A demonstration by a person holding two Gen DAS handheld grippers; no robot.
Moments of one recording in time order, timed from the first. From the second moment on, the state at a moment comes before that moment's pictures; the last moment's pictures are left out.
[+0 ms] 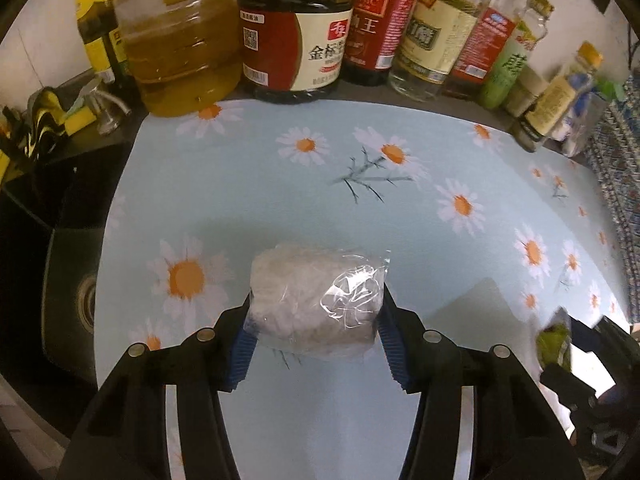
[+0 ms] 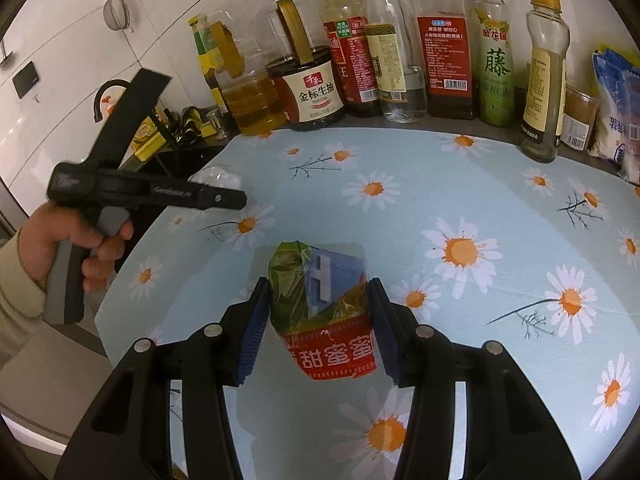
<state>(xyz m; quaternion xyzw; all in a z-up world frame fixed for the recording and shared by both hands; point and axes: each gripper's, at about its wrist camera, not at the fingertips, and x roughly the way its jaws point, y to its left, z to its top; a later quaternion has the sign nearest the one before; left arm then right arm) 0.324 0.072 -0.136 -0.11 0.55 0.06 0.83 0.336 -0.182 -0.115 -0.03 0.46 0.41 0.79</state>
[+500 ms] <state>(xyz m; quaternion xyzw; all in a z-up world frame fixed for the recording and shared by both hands) 0.217 0.044 -0.108 -0.12 0.52 -0.01 0.85 0.283 -0.165 -0.096 -0.02 0.47 0.40 0.79</state>
